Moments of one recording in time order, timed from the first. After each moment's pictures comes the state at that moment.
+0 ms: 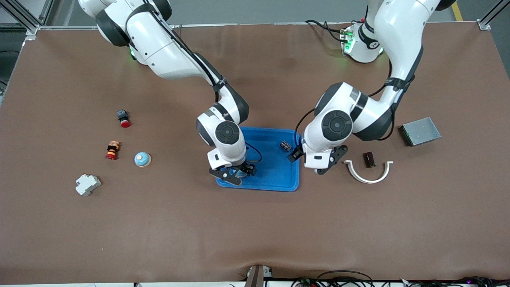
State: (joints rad) left arm -0.27 0.58 -0.34 -1.53 0.02 2.03 -1.40; right arm 0.61 0.92 0.06 -1.32 -0.12 2.30 1.13
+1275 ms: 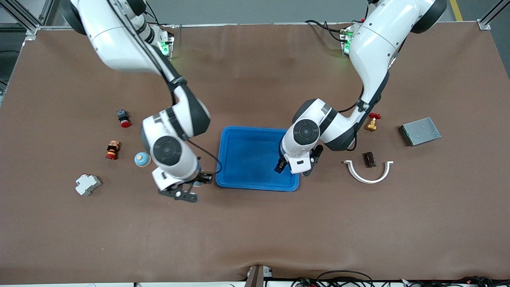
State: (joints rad) left arm -0.34 0.75 -0.33 -1.53 0.13 2.22 -1.71; right arm 0.35 0.76 0.07 -1.28 -0.08 1.99 0.63
